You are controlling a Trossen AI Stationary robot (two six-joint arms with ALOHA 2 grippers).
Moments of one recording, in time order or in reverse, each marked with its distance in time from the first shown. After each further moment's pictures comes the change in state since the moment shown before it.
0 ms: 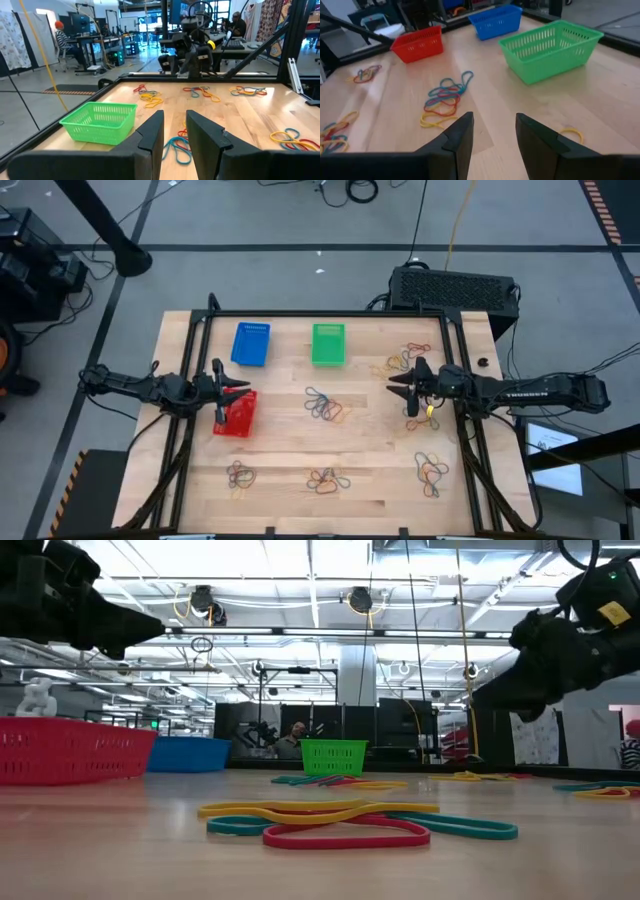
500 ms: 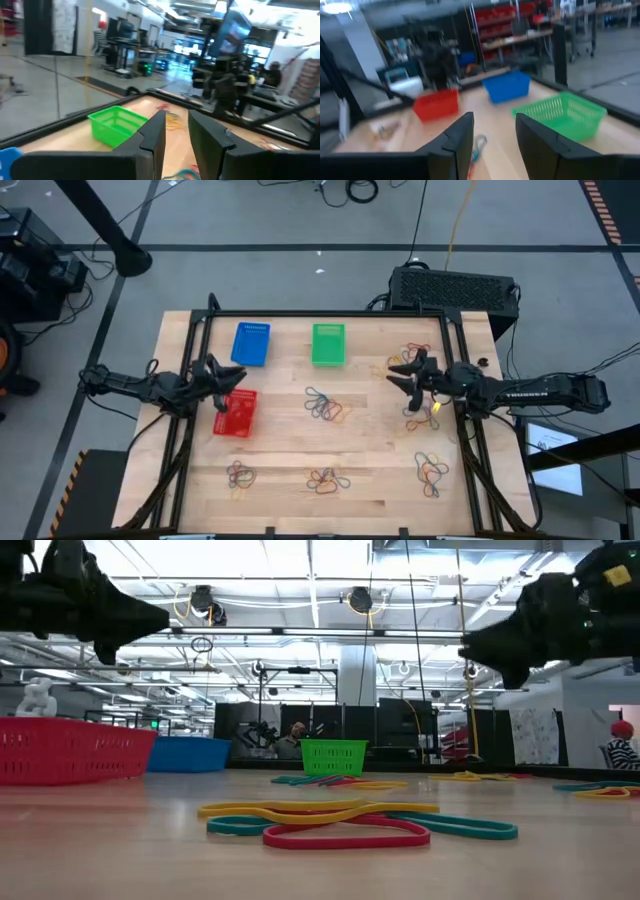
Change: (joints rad) left arm 0.001 0.002 -0.003 0.149 -0.215 -0.209; right arm -0.005 0.003 0.000 0.320 0.004 -0.026
